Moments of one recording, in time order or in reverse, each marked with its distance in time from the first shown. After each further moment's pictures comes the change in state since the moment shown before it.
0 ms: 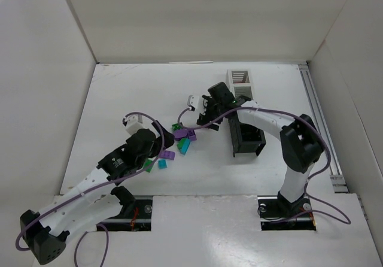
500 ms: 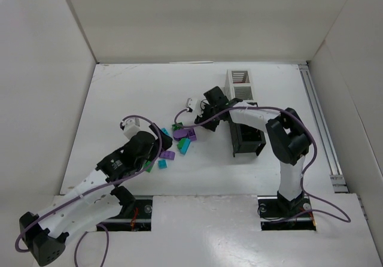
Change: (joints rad) left arm 0.000 -0.019 -0.013 -0.068 0.000 -0.089; right arm -0.008 0.170 0.026 0.065 -0.009 0.067
